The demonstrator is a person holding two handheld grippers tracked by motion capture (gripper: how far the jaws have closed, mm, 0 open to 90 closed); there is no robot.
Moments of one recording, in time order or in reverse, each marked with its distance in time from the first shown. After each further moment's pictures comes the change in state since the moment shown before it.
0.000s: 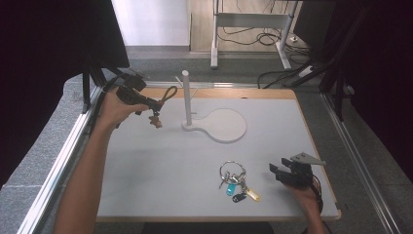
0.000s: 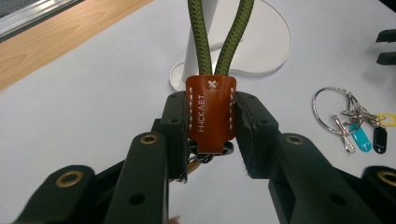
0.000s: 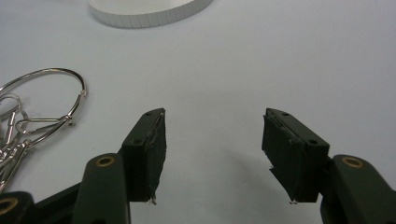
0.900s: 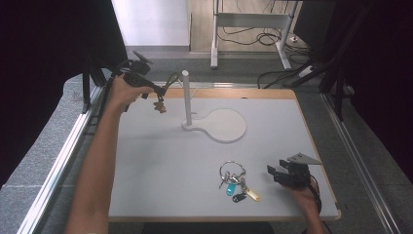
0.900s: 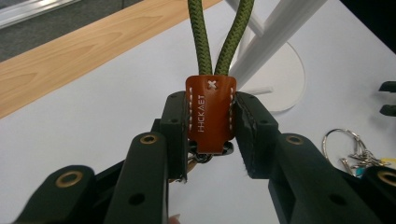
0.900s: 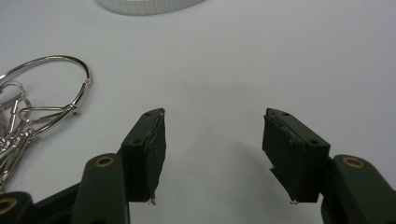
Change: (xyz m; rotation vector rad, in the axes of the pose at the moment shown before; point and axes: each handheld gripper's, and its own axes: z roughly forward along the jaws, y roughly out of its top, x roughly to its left) left arm 0.040 0.041 0.024 -0.013 -0.024 -0.092; right arm 0.003 -0.002 0.005 0.035 0.017 -0.015
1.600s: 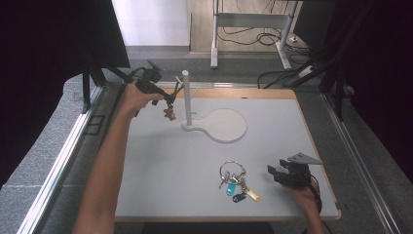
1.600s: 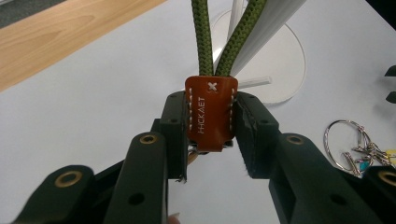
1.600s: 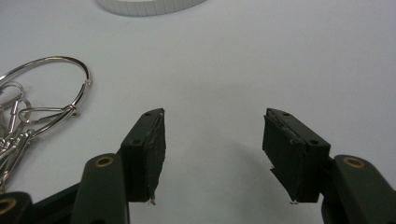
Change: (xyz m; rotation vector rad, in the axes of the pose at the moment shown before) left arm -0.008 -0.003 0.038 0.062 -0.032 0.022; right arm -0.001 0.001 -0.001 0.000 0.000 0.001
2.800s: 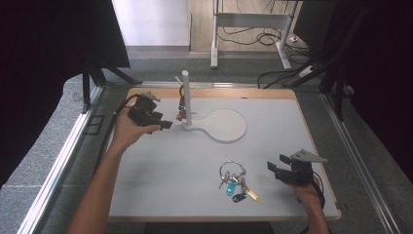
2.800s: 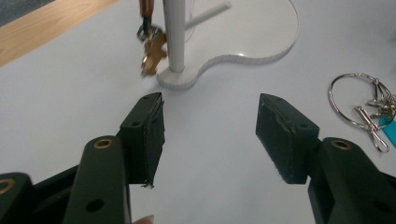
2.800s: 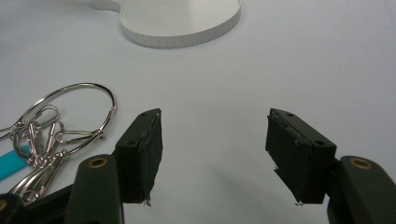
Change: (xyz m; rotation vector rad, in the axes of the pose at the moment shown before) left arm -0.060 -0.091 -0.012 -0.100 0.125 0.120; right arm -0.001 0.013 -0.009 -0.076 0.060 -0.034
